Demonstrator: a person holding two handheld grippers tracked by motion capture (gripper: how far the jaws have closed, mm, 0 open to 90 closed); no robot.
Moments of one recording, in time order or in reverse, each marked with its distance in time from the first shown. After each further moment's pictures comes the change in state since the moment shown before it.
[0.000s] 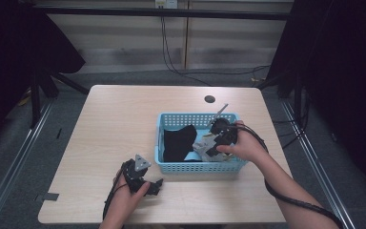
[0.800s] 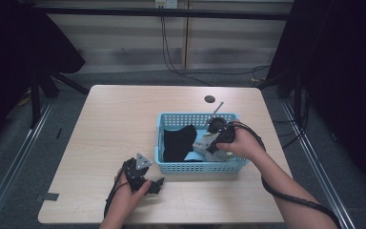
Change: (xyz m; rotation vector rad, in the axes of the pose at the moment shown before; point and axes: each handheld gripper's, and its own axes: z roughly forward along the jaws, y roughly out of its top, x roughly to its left) left arm 0.000 0.003 0.004 -0.008 -0.007 -0.006; right arm 0.002 0.010 -0.003 0.062 0.059 -0.034
